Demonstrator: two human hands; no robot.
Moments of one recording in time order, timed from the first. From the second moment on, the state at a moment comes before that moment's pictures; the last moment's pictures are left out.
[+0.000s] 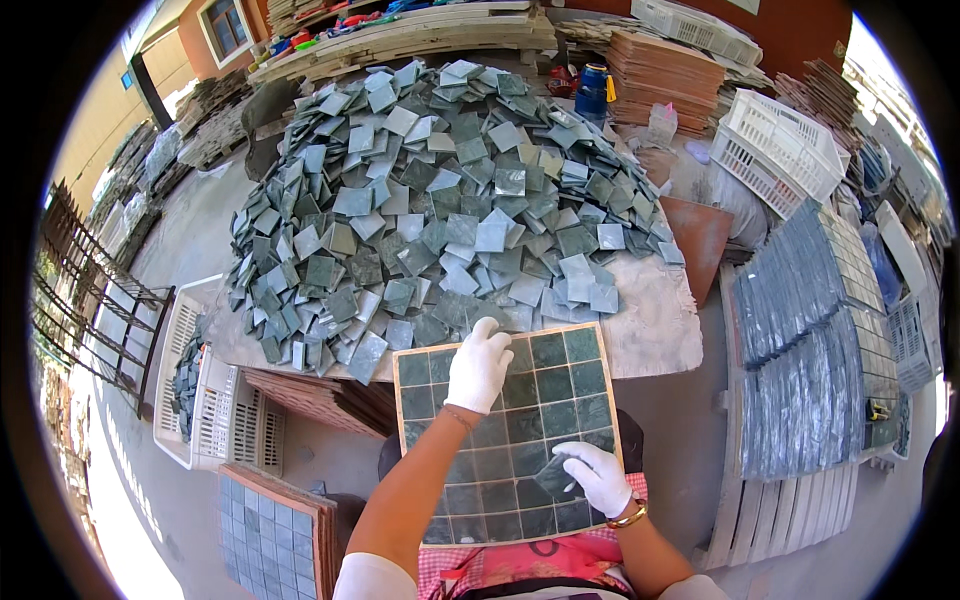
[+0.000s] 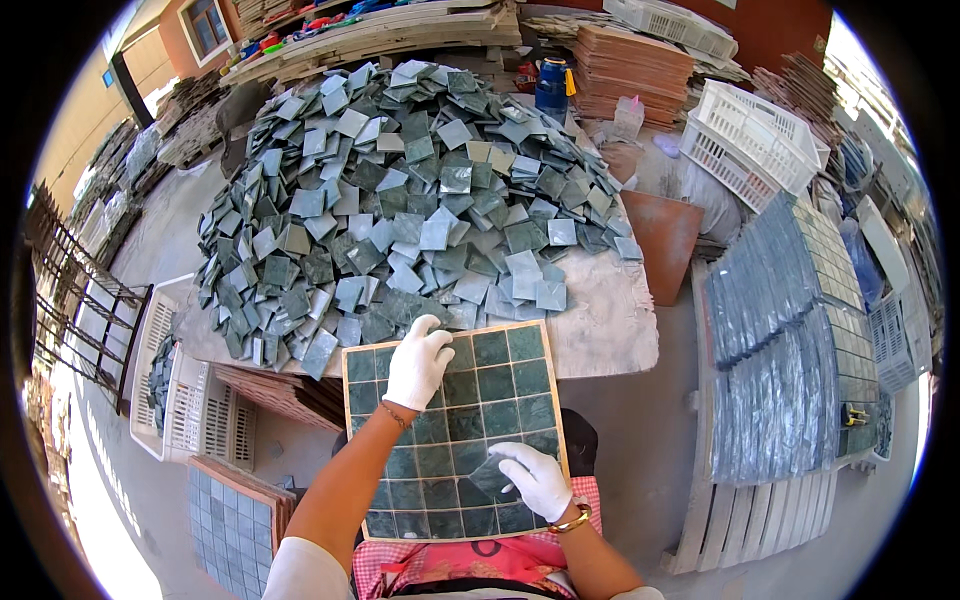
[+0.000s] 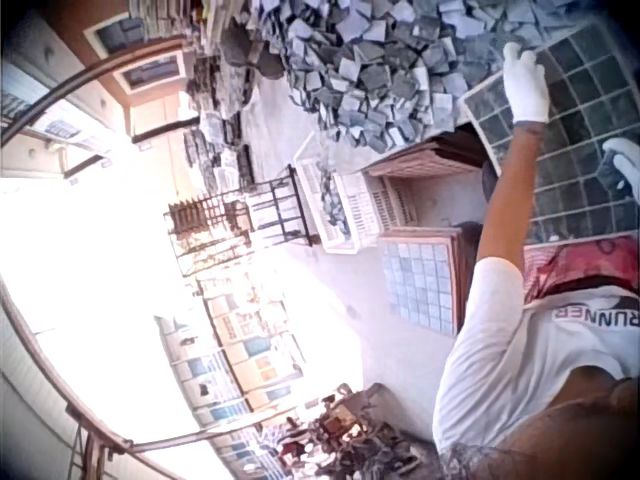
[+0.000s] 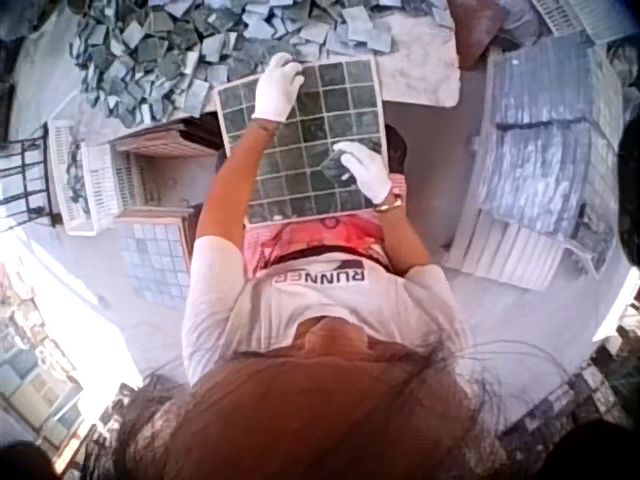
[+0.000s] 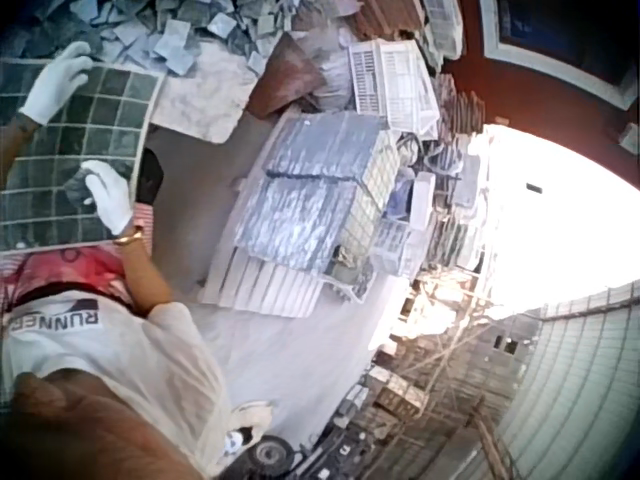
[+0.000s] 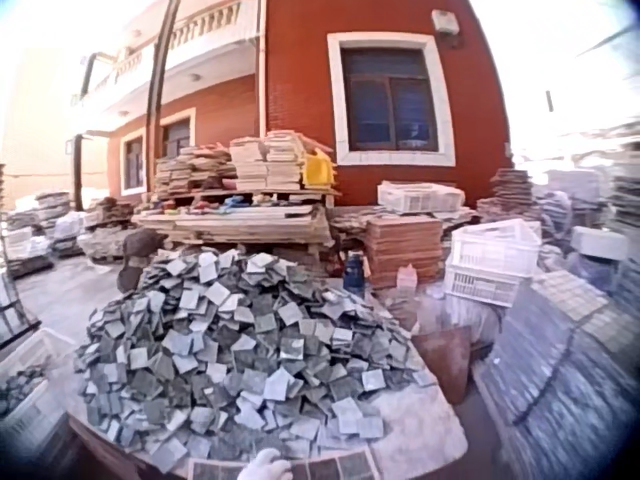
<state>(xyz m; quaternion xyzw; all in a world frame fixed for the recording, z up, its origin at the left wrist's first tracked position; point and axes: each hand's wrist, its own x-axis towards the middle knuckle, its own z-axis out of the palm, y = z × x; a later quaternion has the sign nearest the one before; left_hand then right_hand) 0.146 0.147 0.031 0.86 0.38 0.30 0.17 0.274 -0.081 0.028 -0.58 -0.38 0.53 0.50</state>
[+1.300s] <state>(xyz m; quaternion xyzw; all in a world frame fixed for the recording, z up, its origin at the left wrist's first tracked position) 0.059 0.015 0.026 0.87 0.37 0.27 0.20 0.270 -0.093 0.005 -0.35 -0.17 0.66 0.65</state>
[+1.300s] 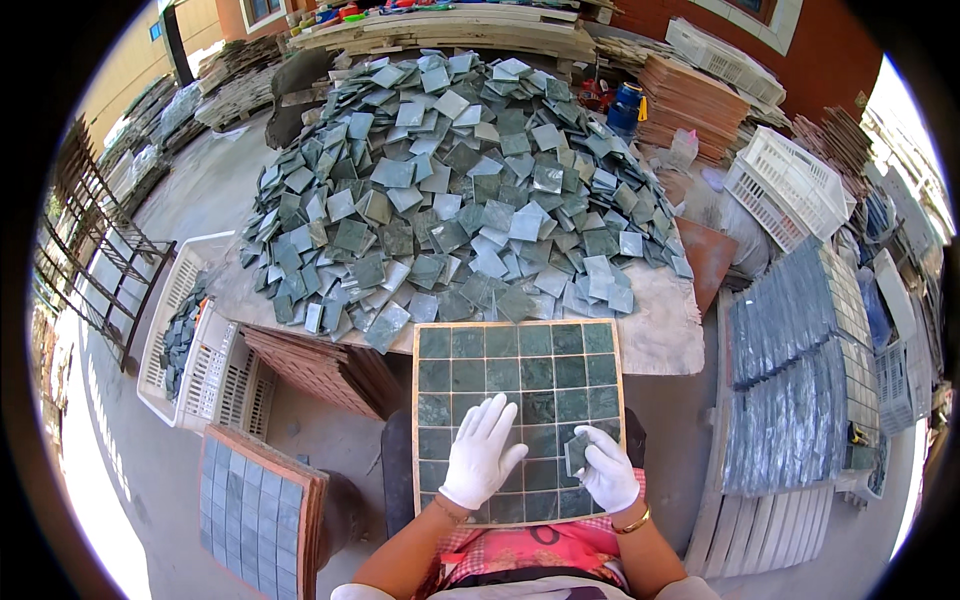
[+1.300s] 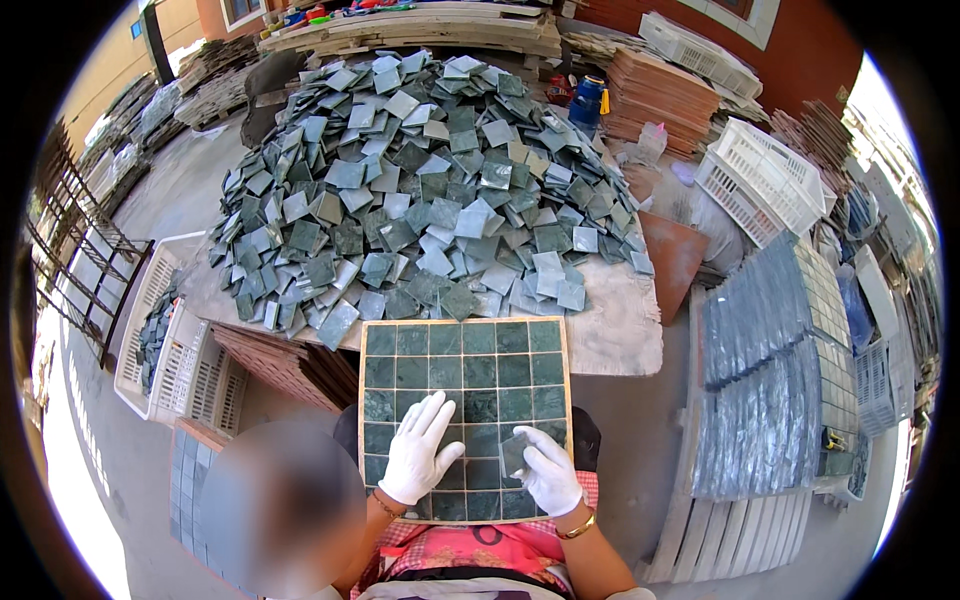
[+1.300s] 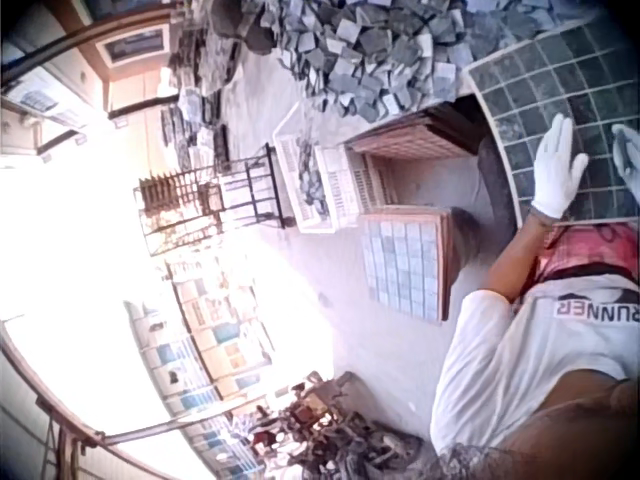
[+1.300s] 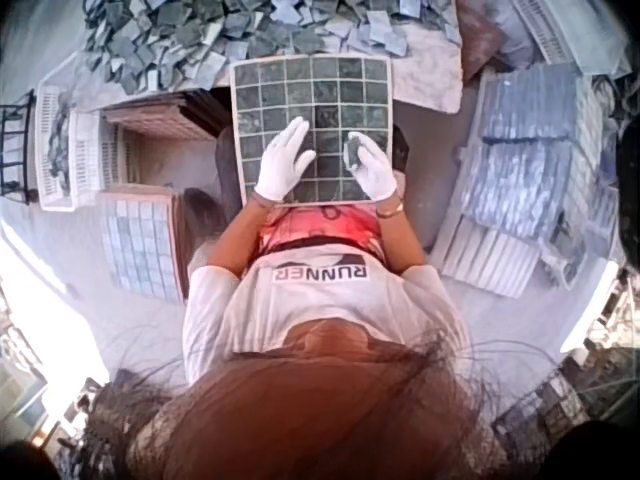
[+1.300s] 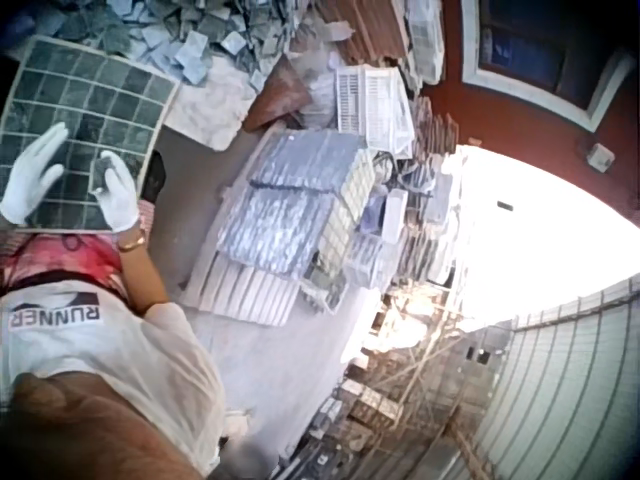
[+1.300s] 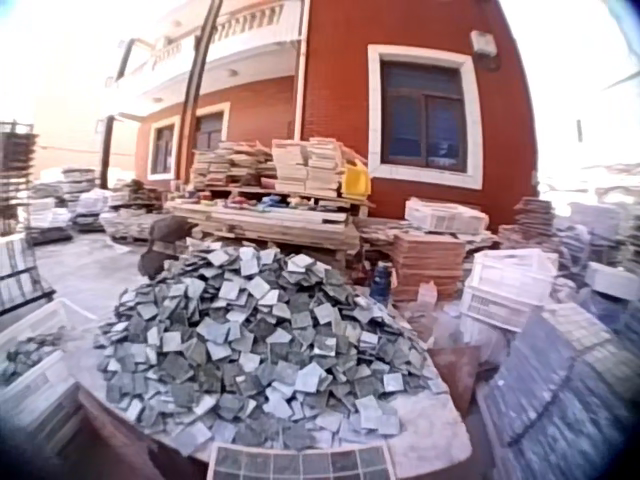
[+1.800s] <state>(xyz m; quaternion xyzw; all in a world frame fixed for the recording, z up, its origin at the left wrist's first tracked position) 0.020 -0.048 0.044 0.57 0.38 0.29 0.67 0.221 -0.088 0.040 -0.23 -0.05 0.76 0.60</state>
